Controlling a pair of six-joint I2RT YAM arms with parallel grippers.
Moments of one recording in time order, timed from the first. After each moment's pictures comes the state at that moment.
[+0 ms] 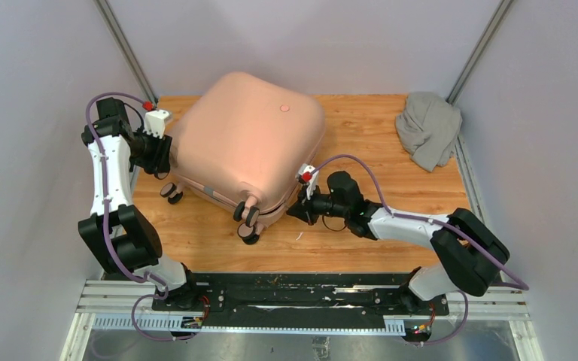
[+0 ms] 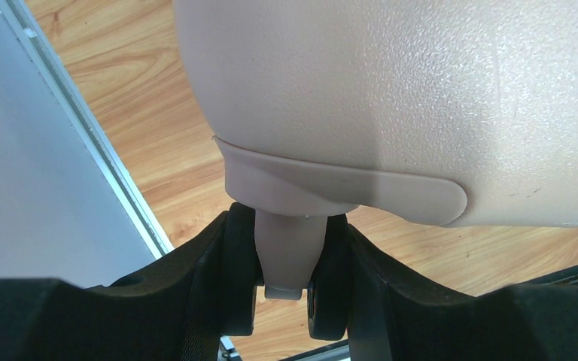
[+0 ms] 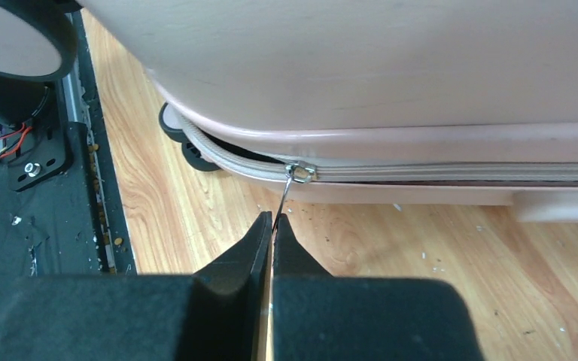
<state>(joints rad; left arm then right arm) 0.38 1.53 1.51 -1.11 0.38 0.68 0.78 1.43 0.63 0.43 -0.47 0.07</state>
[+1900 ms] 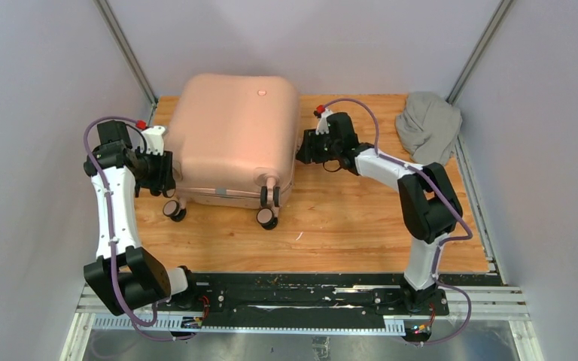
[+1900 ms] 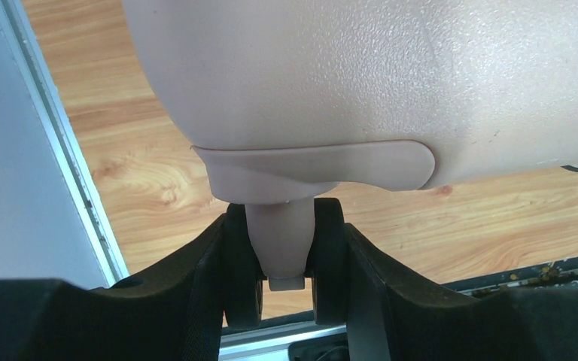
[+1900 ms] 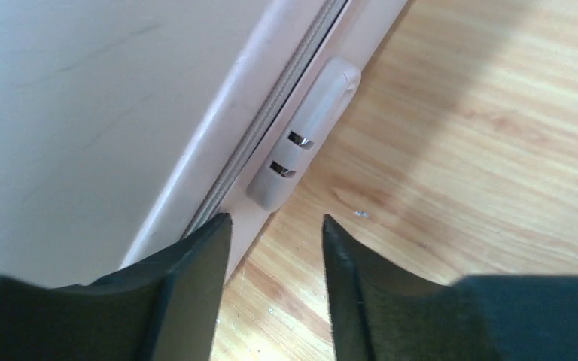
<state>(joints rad) 0.38 1.26 1.26 -1.08 0.36 0.48 0.49 1.87 1.25 0.04 -0.34 0.35</state>
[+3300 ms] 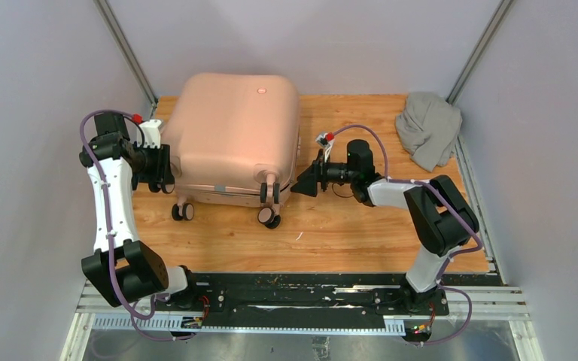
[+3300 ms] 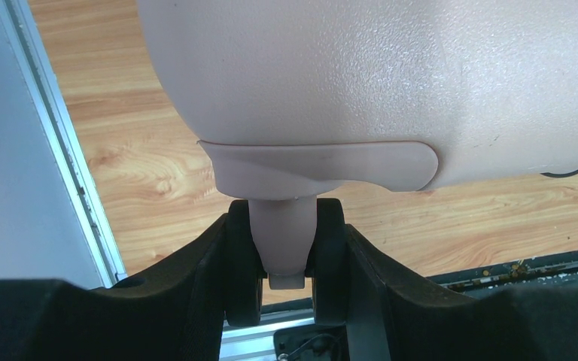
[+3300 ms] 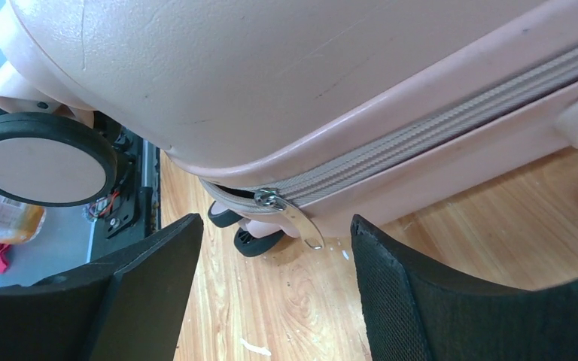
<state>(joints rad) 0.37 1.31 1.37 -1.14 0.34 0.40 0.46 1.72 0.81 0.67 -0.92 0.35</state>
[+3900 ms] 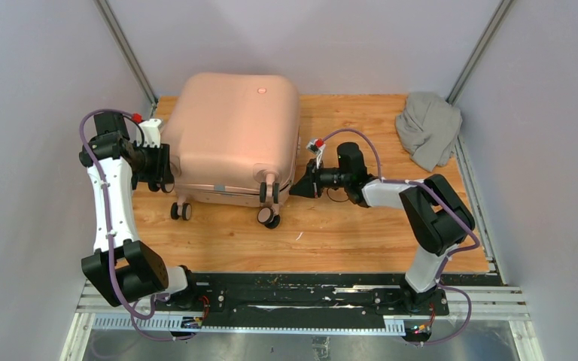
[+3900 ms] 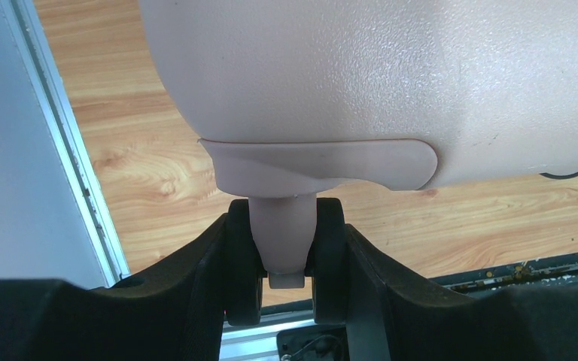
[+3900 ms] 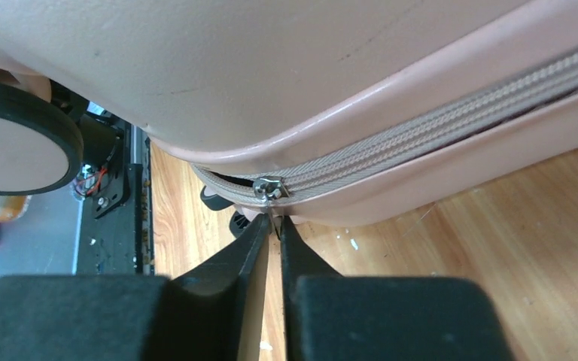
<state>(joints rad) 0.37 1.31 1.38 -1.14 0.34 0.41 0.52 1.75 0.84 0.57 -0.91 0.27</state>
